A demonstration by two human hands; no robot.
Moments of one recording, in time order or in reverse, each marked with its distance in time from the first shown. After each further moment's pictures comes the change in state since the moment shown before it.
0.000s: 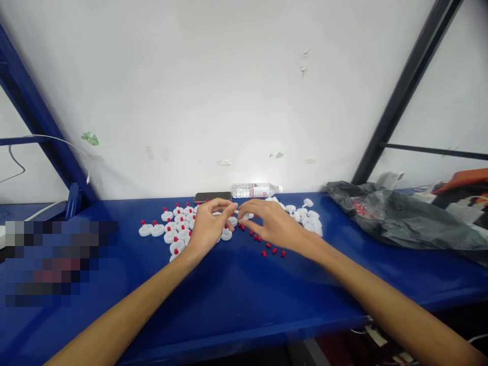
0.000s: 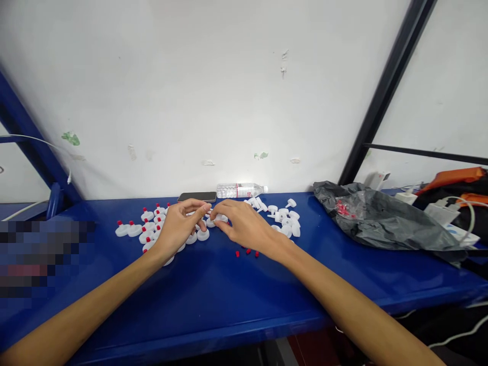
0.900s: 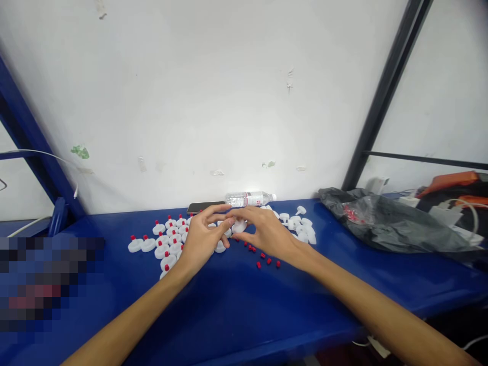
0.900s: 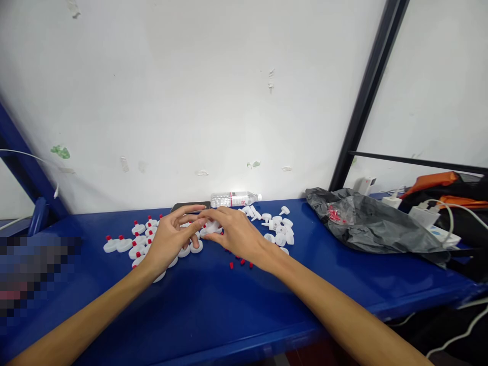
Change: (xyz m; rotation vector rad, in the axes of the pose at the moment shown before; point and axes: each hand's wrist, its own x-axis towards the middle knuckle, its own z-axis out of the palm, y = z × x) left_hand -0.006 0.015 -0.003 -0.107 -0.104 0.004; right_hand 0.001 0.002 0.006 0.034 0.148 -0.013
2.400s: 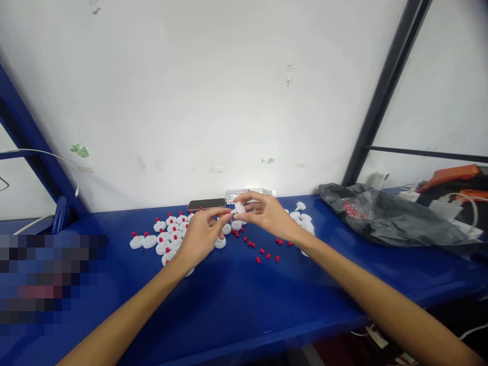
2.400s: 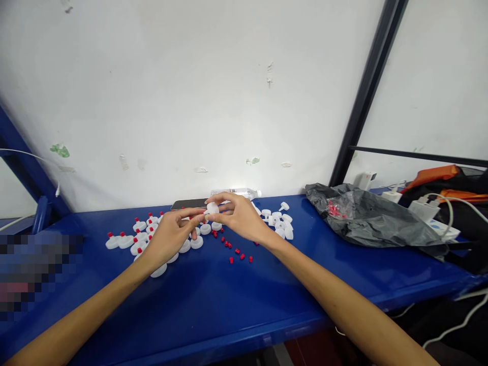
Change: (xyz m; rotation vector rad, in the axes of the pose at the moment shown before) left_hand 0.006 -0.009 -0.008 0.450 -0.061 0.081; right_hand 0.009 0.006 -0.012 0.613 0.065 0.320
